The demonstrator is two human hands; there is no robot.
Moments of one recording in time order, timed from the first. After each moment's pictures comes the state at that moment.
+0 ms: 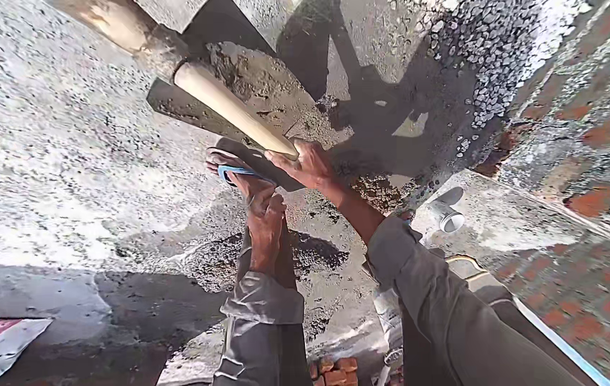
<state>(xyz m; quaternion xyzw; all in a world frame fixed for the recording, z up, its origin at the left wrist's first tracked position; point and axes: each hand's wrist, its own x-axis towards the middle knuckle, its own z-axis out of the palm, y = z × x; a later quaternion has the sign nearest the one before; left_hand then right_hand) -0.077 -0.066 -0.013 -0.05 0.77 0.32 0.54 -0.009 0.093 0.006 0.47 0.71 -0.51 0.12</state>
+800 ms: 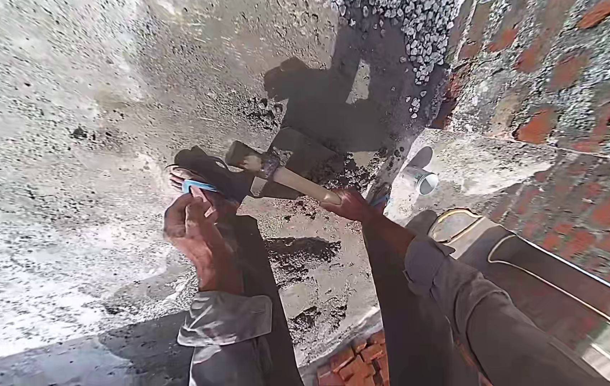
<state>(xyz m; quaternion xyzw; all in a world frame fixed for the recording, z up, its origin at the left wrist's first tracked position) -0.065 -0.009 0.013 -0.01 0.82 0.39 0.43 0.263 0.042 -0.014 0.54 0.62 -0.49 0.29</state>
